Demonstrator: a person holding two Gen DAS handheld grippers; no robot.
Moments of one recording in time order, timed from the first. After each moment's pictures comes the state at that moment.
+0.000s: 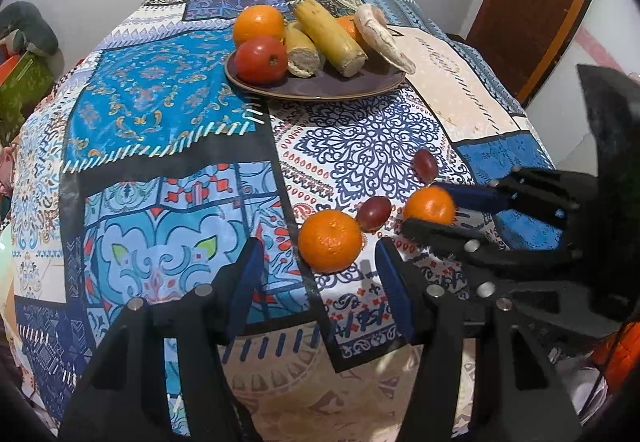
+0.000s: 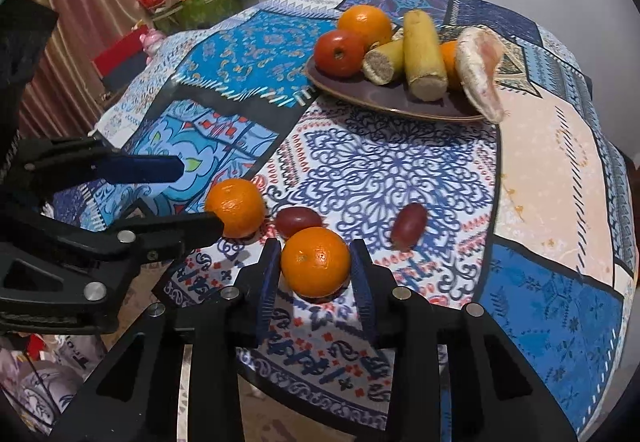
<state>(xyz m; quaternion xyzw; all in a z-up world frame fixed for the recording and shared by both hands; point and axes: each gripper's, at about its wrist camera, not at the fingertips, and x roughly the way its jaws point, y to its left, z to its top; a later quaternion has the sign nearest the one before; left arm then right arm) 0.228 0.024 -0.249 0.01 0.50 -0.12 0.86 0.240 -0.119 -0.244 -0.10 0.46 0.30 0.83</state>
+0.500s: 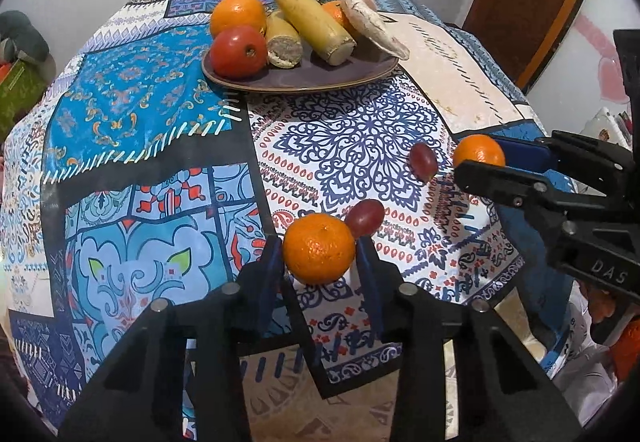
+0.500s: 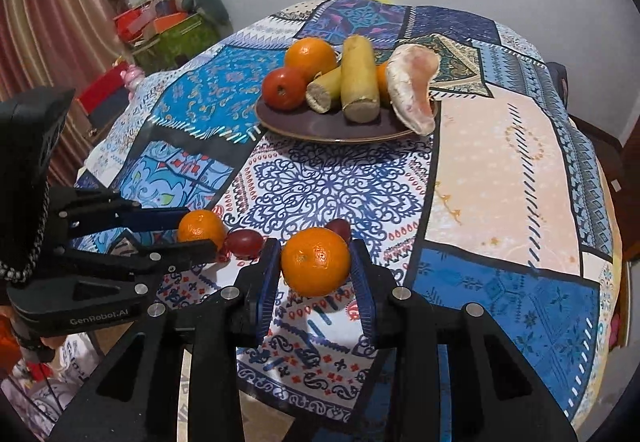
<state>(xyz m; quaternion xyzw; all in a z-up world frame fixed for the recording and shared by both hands) 0.240 0.010 -0.263 0.02 0.51 -0.12 0.85 0.252 -0.157 -0.222 -0.06 0.44 0.27 0.85</state>
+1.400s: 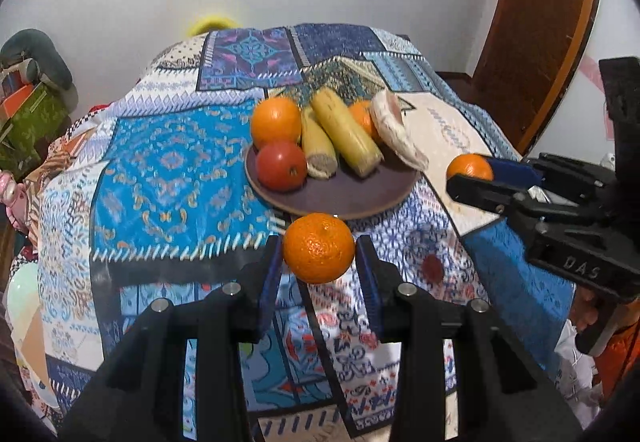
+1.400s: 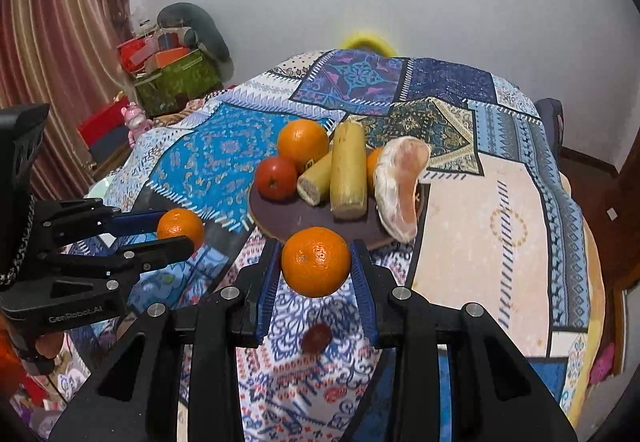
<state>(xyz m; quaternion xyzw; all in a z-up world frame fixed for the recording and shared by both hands) 0.273 0.030 -0.196 0.01 0.43 -0.10 0.90 0.291 -0.149 -0.174 -0.05 0.38 0.27 0.88</state>
